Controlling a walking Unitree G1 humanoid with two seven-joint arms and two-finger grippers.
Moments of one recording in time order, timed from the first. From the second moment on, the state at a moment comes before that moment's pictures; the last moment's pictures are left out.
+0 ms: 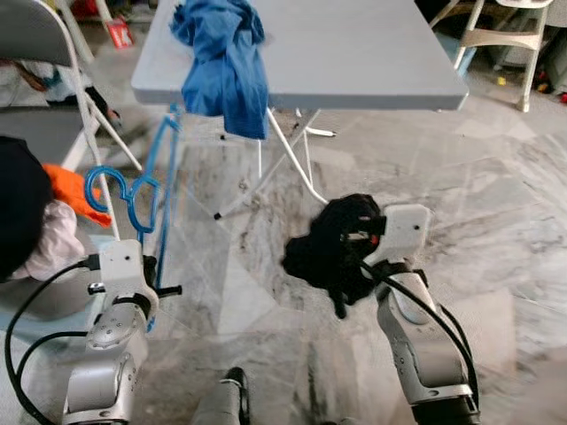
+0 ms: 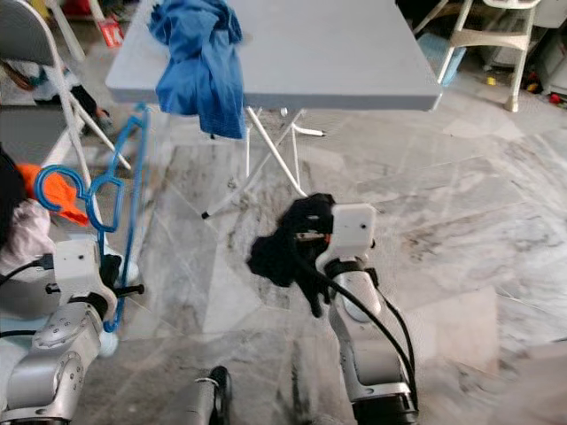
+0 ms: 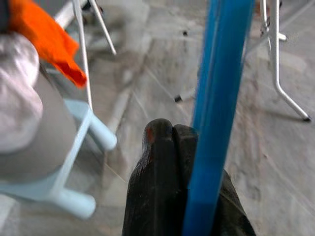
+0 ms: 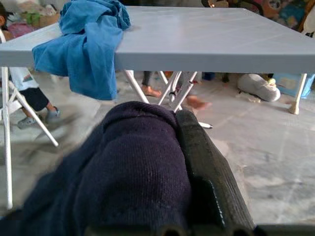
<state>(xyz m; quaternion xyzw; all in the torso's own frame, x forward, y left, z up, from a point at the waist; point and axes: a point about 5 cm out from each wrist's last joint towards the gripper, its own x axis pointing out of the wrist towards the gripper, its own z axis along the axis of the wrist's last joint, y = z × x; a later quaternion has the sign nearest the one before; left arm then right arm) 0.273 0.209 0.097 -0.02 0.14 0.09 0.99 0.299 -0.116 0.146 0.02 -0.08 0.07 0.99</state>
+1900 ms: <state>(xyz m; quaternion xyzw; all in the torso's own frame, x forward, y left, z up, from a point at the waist) 0.285 0.191 0.114 -0.02 0.11 0.06 0.99 0.303 -0.112 0.151 0.03 -0.08 0.08 0.99</state>
